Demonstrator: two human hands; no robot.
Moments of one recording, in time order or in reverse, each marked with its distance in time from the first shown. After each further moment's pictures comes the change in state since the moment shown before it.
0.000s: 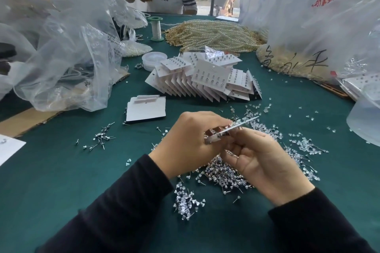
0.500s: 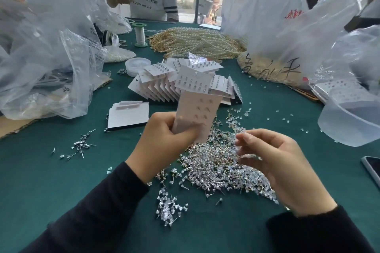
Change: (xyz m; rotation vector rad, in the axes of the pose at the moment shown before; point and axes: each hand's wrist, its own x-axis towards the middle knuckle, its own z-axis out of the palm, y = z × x) left_hand -0.006 -0.004 -0.001 -0.391 0.200 -0.392; right_hand -0.034 -0.024 -0.024 -0.444 0.265 -0.258
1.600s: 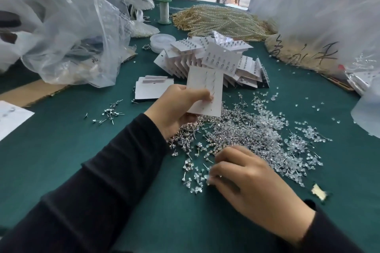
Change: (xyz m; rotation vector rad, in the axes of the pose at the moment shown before) left_hand 0.014 -0.005 -0.023 -0.328 0.023 -0.550; right_hand -0.037 0.037 0.046 -1.094 -0.521 -0.735
